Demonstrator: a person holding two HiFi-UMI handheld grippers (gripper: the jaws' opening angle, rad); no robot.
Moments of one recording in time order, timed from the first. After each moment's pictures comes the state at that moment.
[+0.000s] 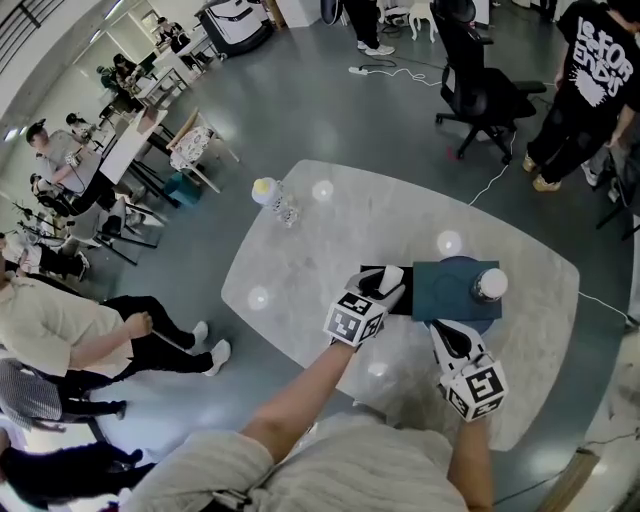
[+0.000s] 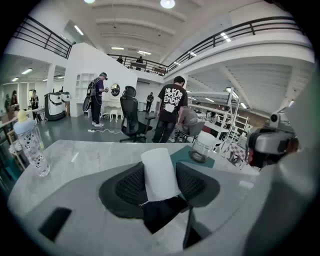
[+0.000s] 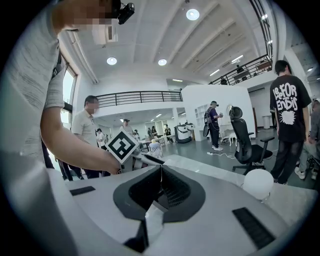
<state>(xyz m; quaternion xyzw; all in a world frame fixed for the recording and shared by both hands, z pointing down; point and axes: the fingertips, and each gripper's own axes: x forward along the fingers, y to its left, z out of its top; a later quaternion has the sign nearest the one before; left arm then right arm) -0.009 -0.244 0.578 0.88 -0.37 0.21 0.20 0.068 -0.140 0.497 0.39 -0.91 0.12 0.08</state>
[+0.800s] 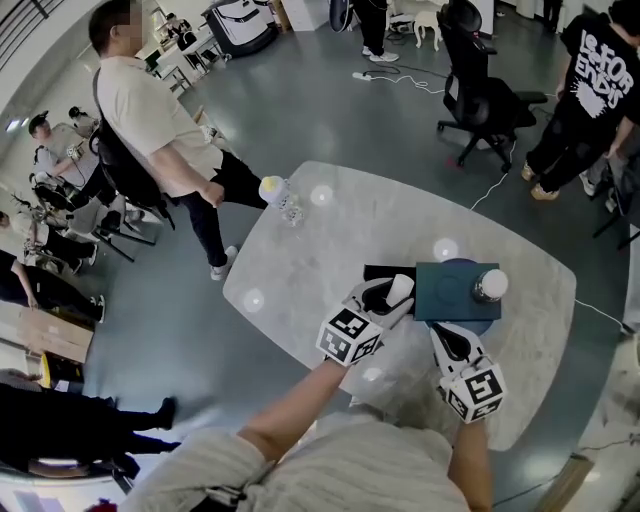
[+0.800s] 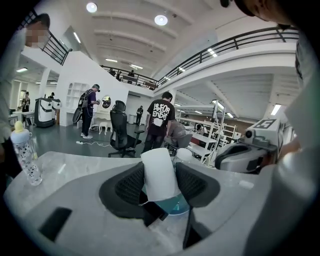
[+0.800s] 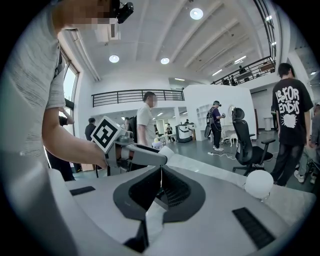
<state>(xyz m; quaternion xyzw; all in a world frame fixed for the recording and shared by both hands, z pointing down) 0.004 -0.197 0.511 0.92 -0.33 0.14 0.16 0.060 -0.123 0.487 0.38 -0.91 0.11 0.10</state>
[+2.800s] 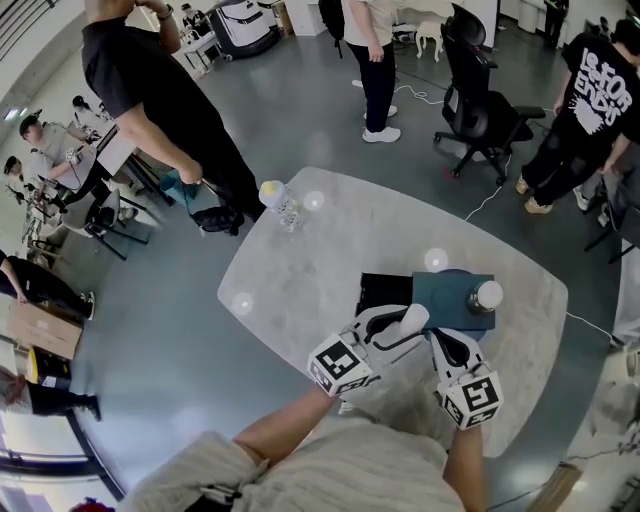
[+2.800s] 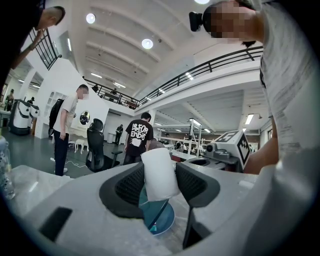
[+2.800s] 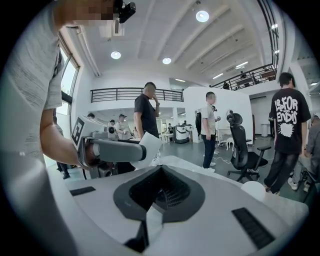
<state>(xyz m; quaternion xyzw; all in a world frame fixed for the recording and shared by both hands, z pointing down) 0.027 -0.140 0.446 0.97 -0.23 0.01 0.09 0.059 -0.129 0.471 0.40 -0.91 0.09 0.11</state>
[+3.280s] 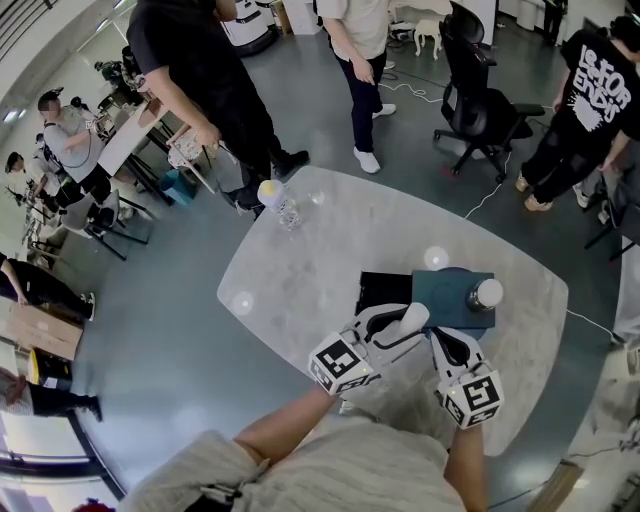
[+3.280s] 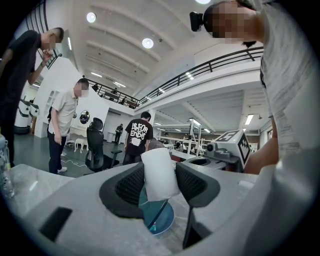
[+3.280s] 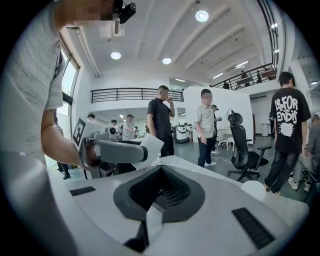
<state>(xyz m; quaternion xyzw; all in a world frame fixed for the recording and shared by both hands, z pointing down) 0.028 -0.143 0.449 0.97 -0.23 0.01 0.09 0.060 -0.131 0.472 0.40 -0.91 0.09 0.11</state>
